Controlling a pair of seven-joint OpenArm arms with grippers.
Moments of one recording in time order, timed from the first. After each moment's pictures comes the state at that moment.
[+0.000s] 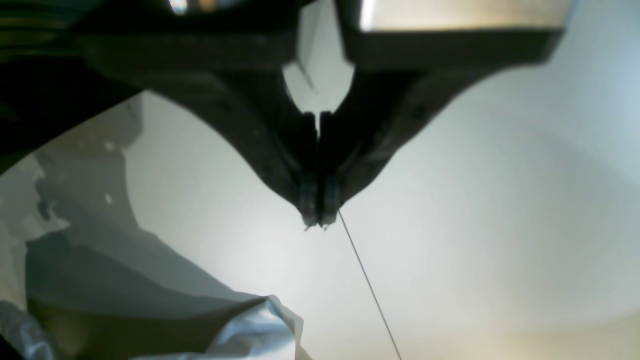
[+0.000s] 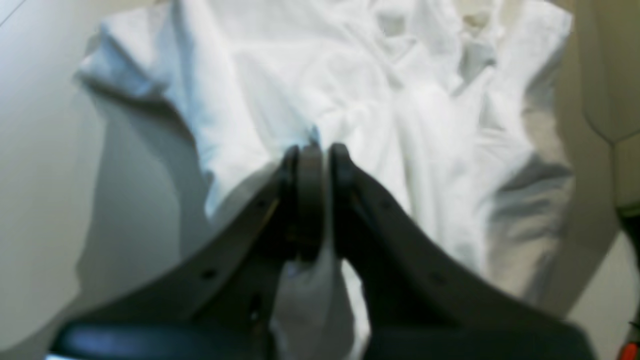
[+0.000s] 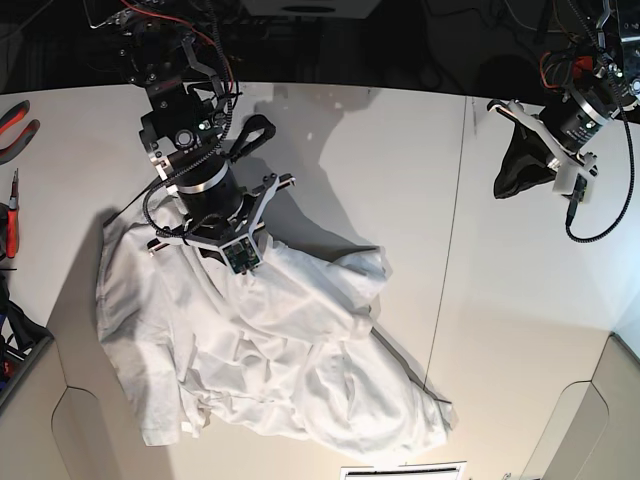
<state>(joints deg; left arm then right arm) 28.1 -18.0 -21.1 97.7 -23.7 -38.9 15.9 -7.6 6.7 -20.2 94.6 -14.1 2.3 -27.3</state>
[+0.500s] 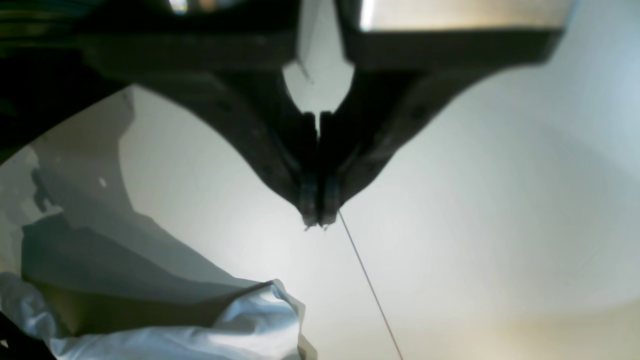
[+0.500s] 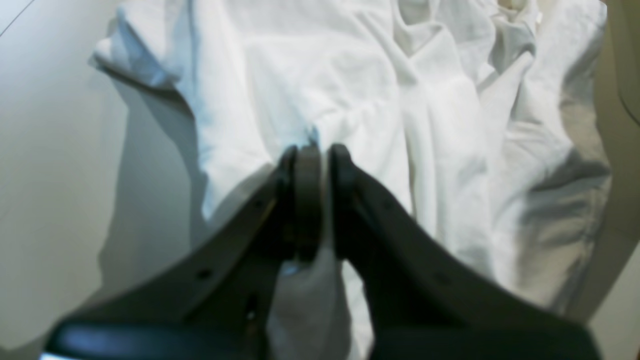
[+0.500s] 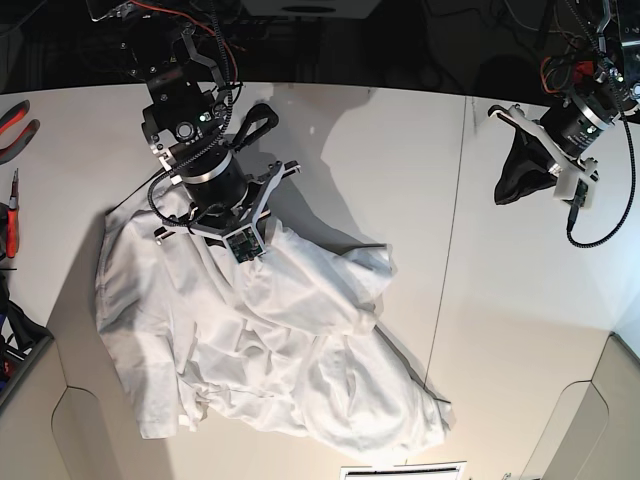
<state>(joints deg) 27.2 -17.9 -21.1 97.7 -23.7 -39.0 15.9 -8.3 6.7 -20.3 94.5 -11.2 2.3 -27.6</state>
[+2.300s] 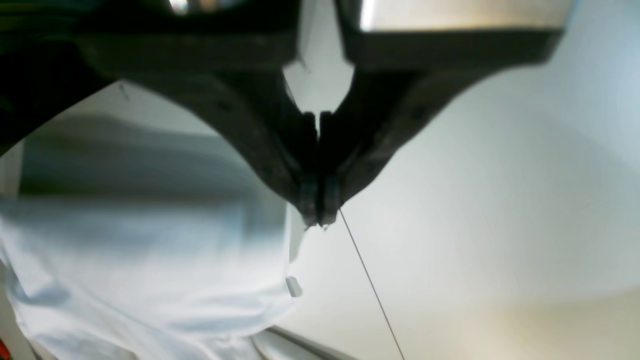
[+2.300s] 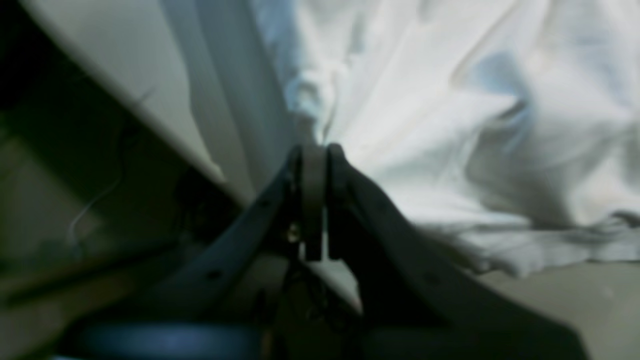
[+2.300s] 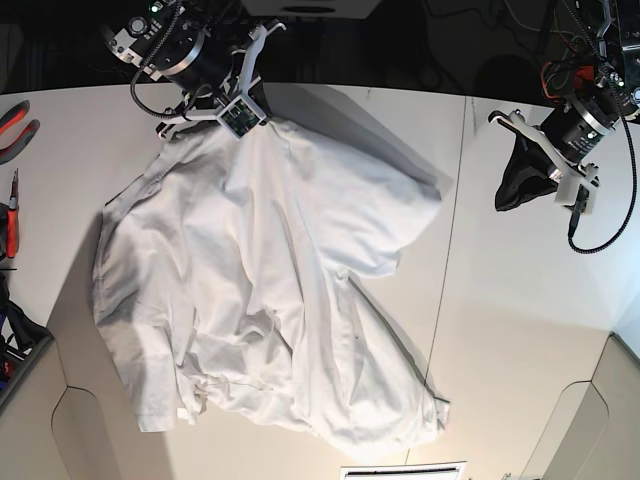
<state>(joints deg) 26.2 -17.9 -21.1 97.7 -23.7 -38.9 15.9 -29.3 15.6 -20.2 111.2 -2.7 18.2 -36.7</state>
